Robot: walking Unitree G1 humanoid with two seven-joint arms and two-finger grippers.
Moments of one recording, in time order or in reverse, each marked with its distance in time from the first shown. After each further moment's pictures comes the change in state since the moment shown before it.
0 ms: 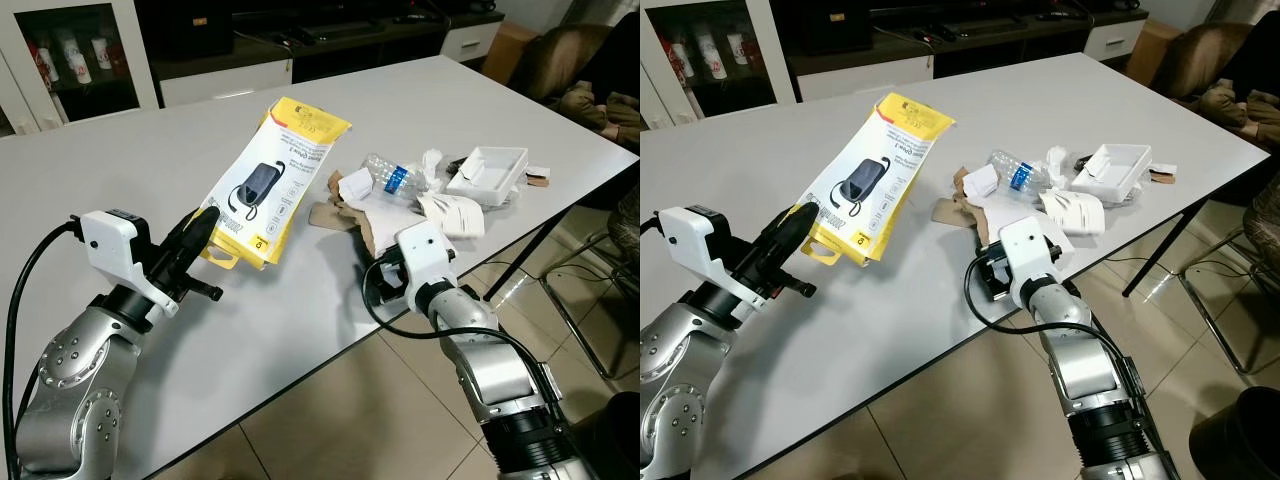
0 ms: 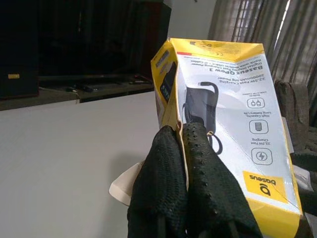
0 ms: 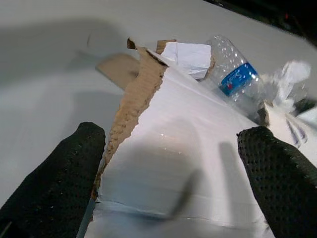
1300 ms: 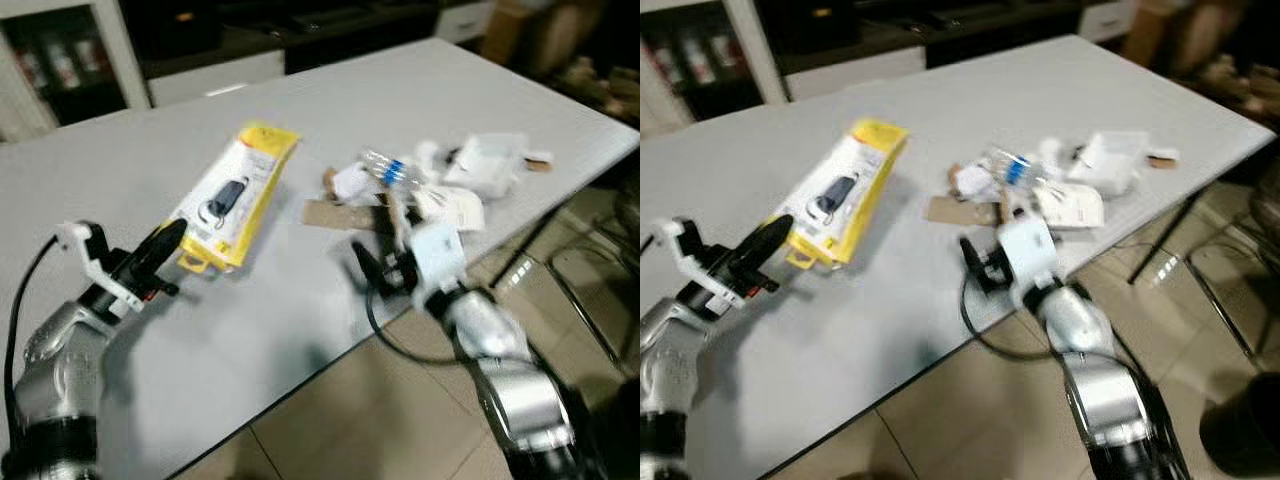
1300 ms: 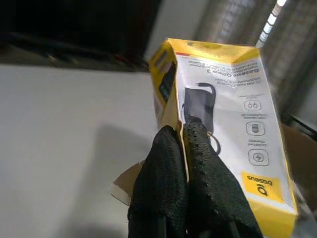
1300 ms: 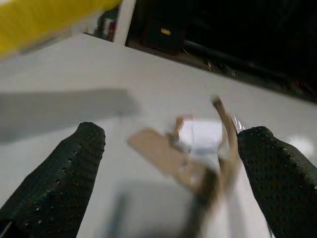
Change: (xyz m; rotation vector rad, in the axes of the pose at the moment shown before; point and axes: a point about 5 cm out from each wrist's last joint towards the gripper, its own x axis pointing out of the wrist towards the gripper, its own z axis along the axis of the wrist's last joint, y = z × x) left arm -0.004 0.070 -0.039 -0.185 -0.011 -0.020; right arm -0.027 0.005 0.044 -0.011 -0.297 0.096
